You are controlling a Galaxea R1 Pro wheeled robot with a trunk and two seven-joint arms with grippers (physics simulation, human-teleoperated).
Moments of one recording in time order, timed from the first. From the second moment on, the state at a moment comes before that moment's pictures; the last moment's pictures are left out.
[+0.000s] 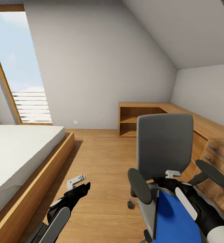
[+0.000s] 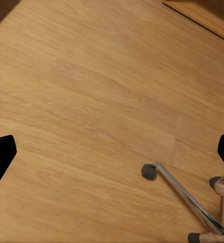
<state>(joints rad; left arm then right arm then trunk) -0.23 0.11 -0.40 -1.53 0.86 0.40 0.66 -0.50 -0.28 0.21 -0.98 -0.51 0.49 -0.04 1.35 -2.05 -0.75</state>
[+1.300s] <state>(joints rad) -0.23 0.10 -0.40 -1.53 0.86 0.40 0.66 -0.50 -0.29 0.21 -0.97 -0.51 0.50 -0.04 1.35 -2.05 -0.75</state>
